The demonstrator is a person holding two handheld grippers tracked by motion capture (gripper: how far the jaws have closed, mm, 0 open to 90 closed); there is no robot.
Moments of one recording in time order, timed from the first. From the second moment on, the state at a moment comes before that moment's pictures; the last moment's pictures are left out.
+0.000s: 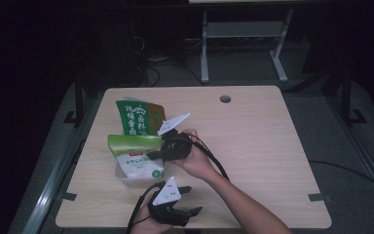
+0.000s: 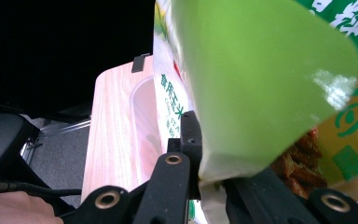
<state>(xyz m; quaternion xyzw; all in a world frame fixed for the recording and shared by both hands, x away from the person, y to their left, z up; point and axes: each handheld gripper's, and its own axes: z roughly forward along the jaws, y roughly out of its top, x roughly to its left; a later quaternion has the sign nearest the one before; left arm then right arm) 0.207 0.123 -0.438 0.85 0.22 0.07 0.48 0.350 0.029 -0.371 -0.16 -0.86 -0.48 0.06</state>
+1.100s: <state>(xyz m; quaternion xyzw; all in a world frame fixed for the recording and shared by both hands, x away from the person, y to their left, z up) 0.219 0.130 -0.436 0.84 0.24 0.09 0.47 0.357 -0.059 -0.360 -0.20 -0.85 -0.48 0.07</state>
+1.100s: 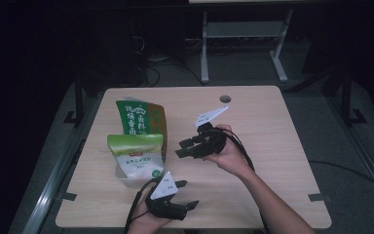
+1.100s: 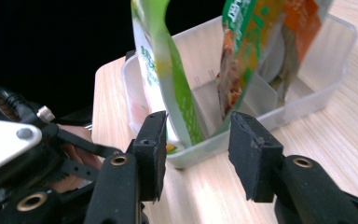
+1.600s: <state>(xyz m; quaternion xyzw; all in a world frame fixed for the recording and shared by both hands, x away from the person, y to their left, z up) 0.220 0.129 -0.436 0.84 0.24 0.09 0.47 0.364 -0.083 -0.365 -0.23 -0.85 -0.47 0.07</state>
